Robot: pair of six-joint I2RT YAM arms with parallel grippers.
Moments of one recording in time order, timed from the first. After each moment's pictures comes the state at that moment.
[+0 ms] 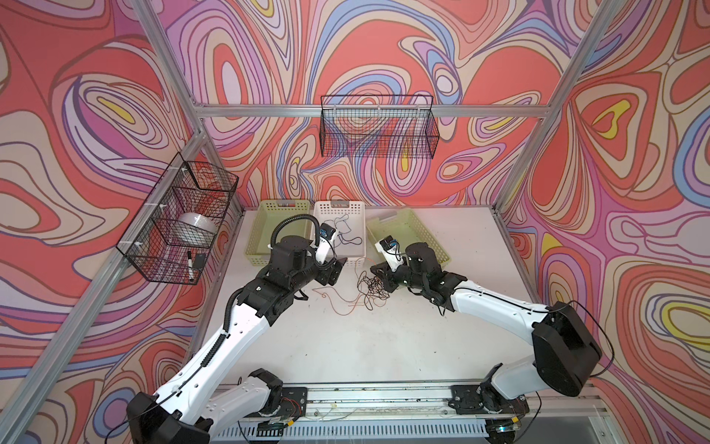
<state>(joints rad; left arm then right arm) -0.48 1.05 1.01 -0.41 0.05 0.13 0.66 1.49 0.94 0.06 -0.29 0.10</state>
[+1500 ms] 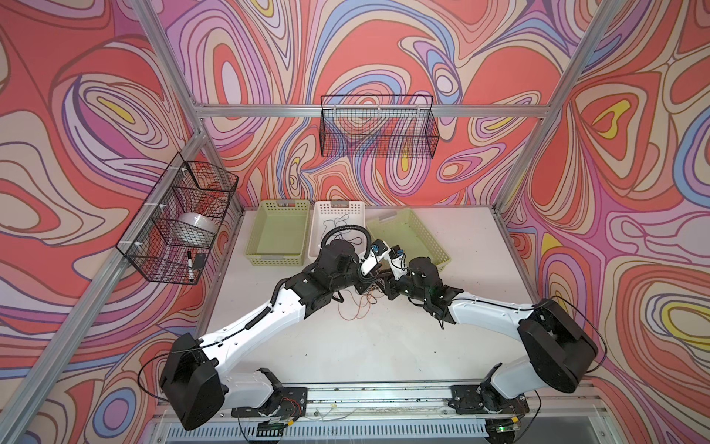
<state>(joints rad) -0.73 1.29 1.05 -0.19 0.15 0.26 0.66 1.53 0.73 0.39 -0.23 0.26</state>
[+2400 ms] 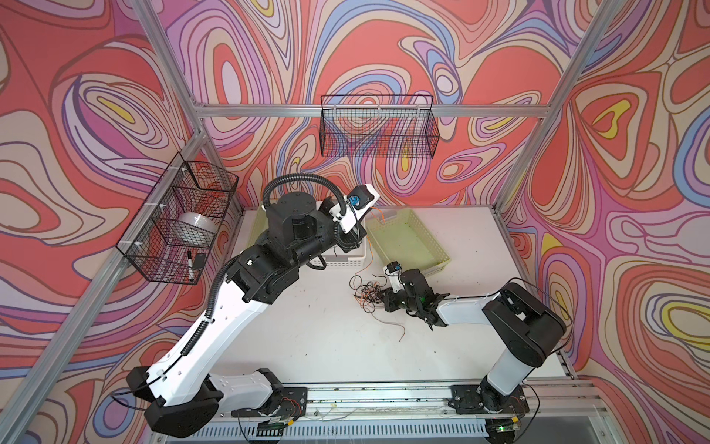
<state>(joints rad) -0.72 1.25 1.66 -0.52 0.05 0.43 0.66 1.70 0.67 0.37 -0.19 0.41</state>
